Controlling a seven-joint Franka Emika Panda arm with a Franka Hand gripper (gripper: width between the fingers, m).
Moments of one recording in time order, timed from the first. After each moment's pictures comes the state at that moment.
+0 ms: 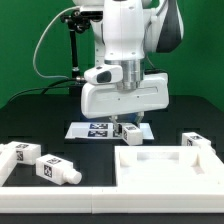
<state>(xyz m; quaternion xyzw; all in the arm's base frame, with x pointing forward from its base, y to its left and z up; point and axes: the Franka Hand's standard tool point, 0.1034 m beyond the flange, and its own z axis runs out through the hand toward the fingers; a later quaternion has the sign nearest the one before) 0.375 0.014 0.014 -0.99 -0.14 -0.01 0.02</state>
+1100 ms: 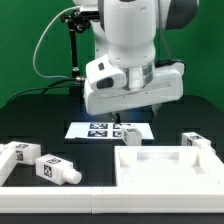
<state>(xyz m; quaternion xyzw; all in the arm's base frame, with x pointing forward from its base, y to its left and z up) 0.416 0.038 0.052 -0.96 -0.05 0.26 0.07</state>
